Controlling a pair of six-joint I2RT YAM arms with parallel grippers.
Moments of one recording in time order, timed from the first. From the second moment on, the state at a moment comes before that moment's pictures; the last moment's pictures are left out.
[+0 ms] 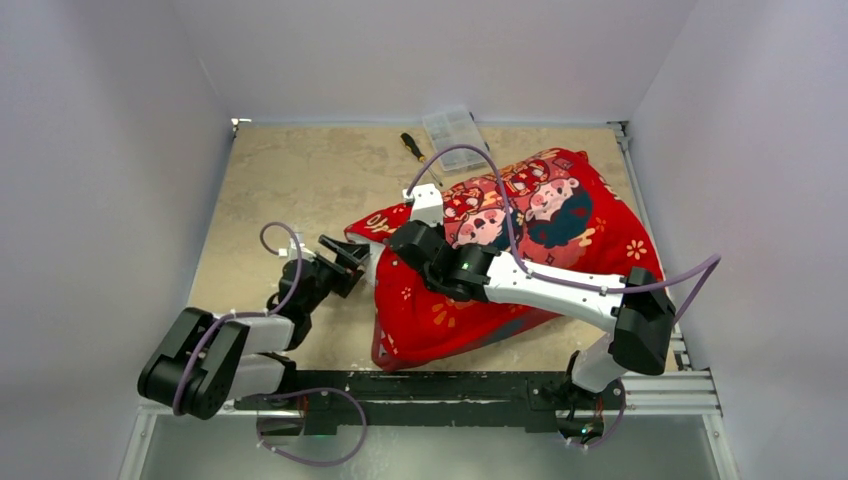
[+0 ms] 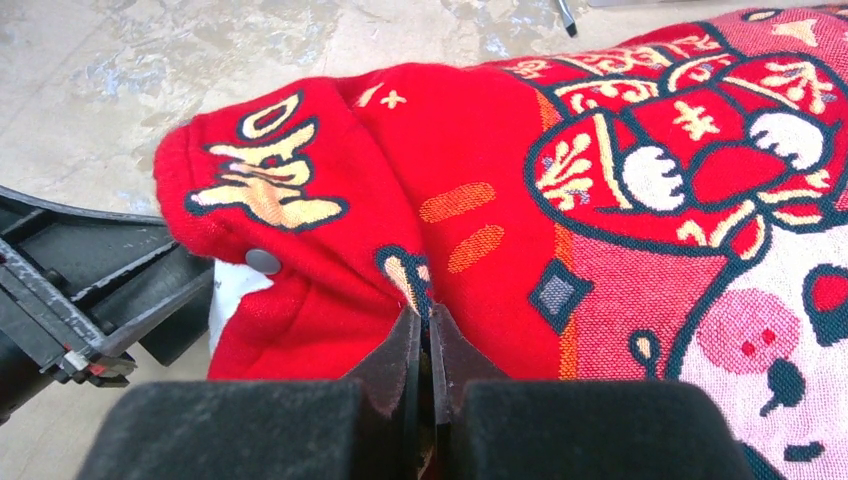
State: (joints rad) left arm -0.31 1.25 0.10 0.81 0.11 -1.29; right arm 1.12 1.56 1.25 -0.38 0.76 0.55
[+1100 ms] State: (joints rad) left arm -0.44 0.59 0.45 -0.10 -0.10 -0.98; right arm 0.79 1.29 1.15 -0.28 0.61 0.60
